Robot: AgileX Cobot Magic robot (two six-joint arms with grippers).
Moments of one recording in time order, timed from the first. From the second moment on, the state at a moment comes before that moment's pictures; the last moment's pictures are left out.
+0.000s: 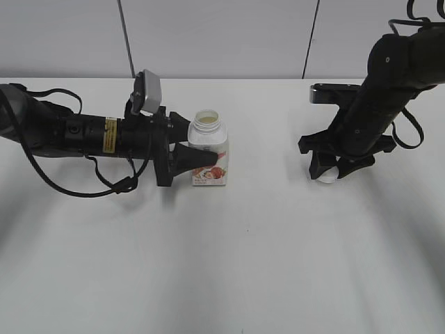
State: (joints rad) left arm -0.21 2.32 -1.28 1.49 -1.12 -0.64; right arm 0.24 2.09 -1.32 0.22 0.69 -0.09
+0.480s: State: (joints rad) left arm -0.21 2.32 -1.28 1.57 -1.13 -0.64; right arm 0.24 2.09 -1.32 0.23 0.69 -0.12
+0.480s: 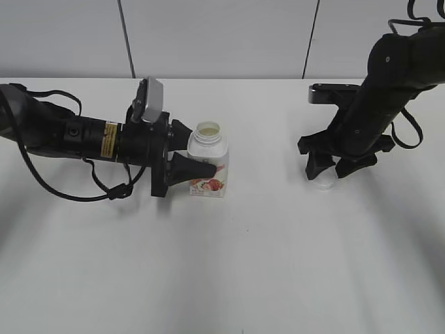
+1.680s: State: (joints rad) left arm 0.04 2.26 -1.28 1.84 -1.06 -0.80; right arm 0.24 2.05 -1.36 0.27 0.74 -0.16
